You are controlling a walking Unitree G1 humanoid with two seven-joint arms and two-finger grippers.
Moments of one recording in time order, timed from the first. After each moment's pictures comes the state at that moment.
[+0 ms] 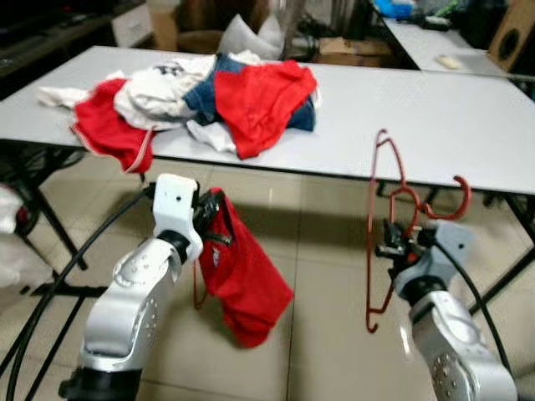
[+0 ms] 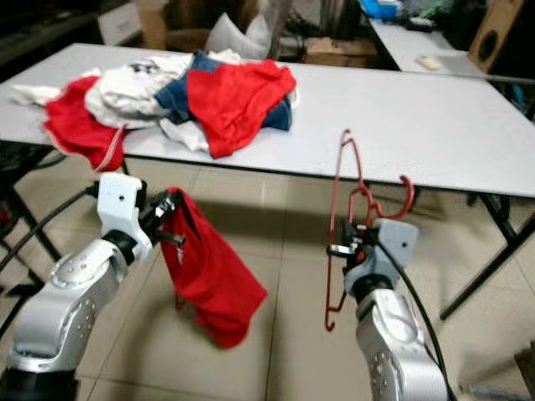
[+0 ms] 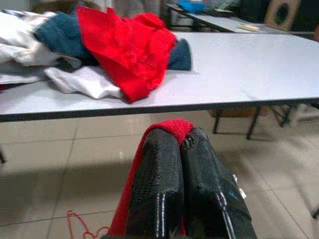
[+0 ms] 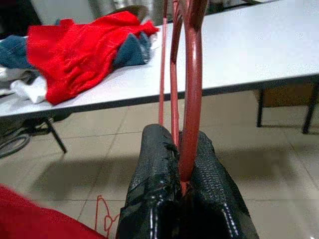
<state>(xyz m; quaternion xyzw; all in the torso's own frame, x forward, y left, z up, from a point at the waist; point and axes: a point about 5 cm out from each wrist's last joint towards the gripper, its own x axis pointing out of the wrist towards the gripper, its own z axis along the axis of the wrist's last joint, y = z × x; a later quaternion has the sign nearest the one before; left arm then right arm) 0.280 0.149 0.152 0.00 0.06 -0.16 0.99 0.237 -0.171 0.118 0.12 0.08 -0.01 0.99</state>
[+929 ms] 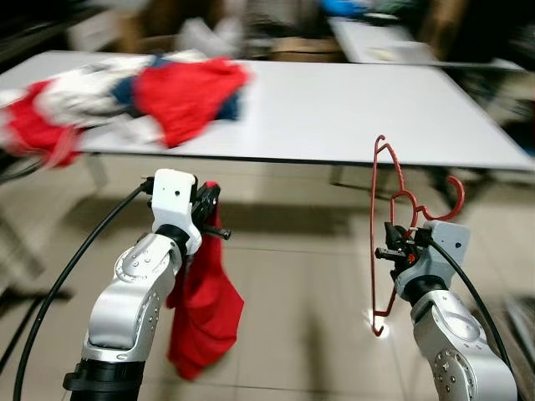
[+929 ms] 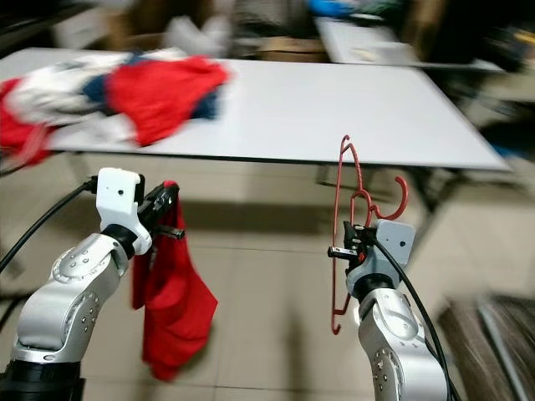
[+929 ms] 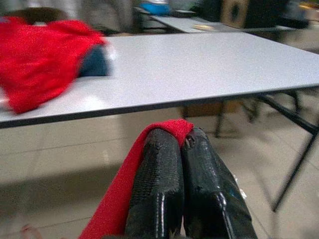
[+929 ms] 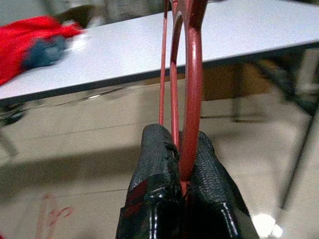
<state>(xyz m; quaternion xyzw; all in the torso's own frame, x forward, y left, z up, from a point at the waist) 0.288 0.149 0.153 0.01 0.05 -0.14 0.99 0.240 -0.179 0.112 0.09 0.09 -0.02 0.99</state>
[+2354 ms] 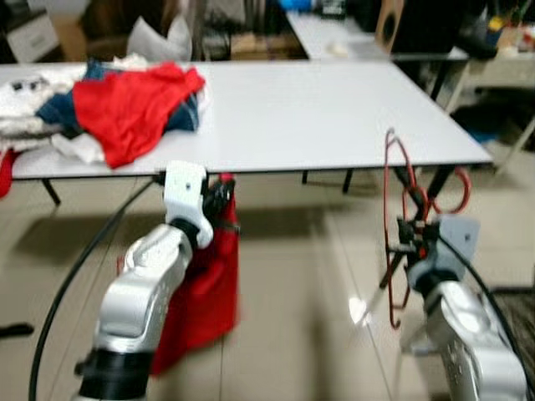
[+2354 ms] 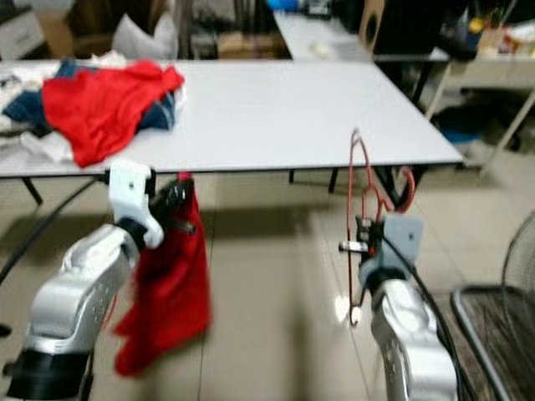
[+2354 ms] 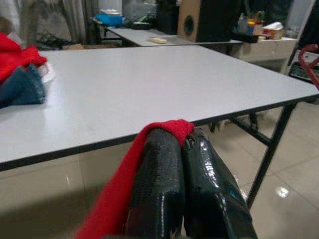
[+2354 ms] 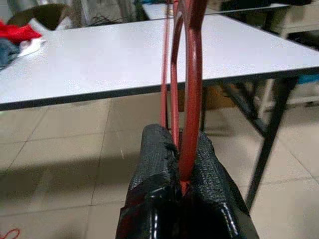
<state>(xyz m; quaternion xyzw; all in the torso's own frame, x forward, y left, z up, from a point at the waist) 0.294 0.143 0.157 -0.01 0.03 -0.18 0.98 0.249 -0.184 0.115 0.05 0.09 -0.01 0.99</state>
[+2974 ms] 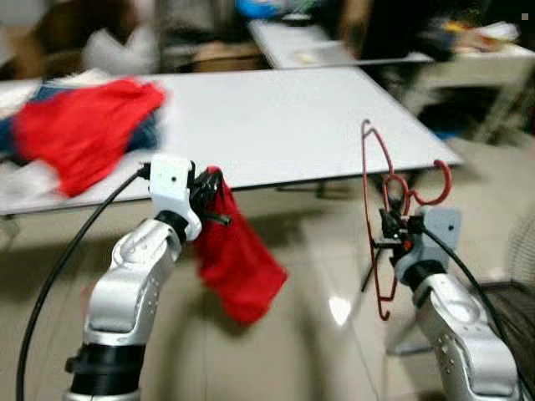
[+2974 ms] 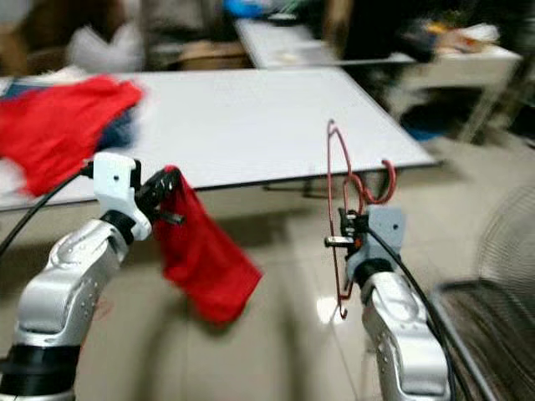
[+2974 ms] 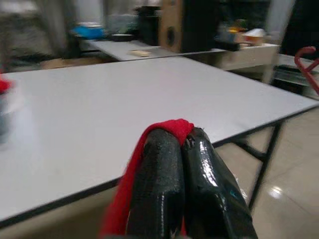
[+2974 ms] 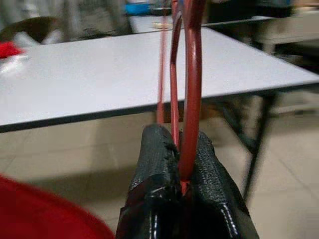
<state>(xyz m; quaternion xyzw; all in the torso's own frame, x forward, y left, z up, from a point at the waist) 0.299 0.143 0.167 -0.01 0.01 -0.17 0.98 0.254 -0.183 0.121 0.04 0.08 0.01 1.00</state>
